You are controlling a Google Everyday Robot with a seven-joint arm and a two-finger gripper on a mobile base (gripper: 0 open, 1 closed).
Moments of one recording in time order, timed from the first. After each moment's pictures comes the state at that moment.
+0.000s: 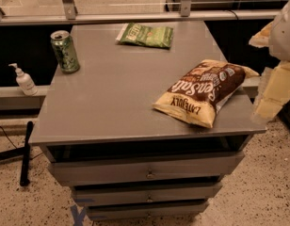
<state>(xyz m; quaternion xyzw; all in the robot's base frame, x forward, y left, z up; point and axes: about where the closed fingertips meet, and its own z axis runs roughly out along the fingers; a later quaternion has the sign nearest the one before) 0.438 -0.216 0.977 -0.60 0.78 -0.04 0.16</state>
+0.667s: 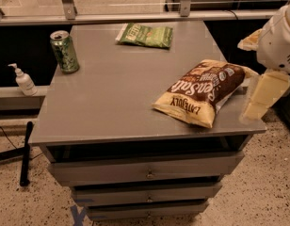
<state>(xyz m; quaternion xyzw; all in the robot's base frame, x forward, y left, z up) 0.456 -0.210 0.957 -0.62 0.76 -0.03 0.19</state>
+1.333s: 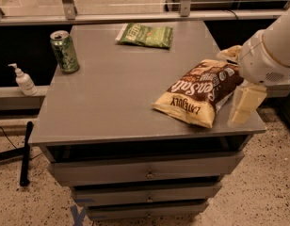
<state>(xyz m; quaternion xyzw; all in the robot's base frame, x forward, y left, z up) 0.490 -0.199 0.909 -0.68 0.70 -0.02 0.22</state>
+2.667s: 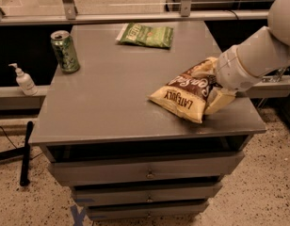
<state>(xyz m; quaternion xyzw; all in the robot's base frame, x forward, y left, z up) 0.532 -0.163 0.859 -0.73 0.62 0.02 0.27</state>
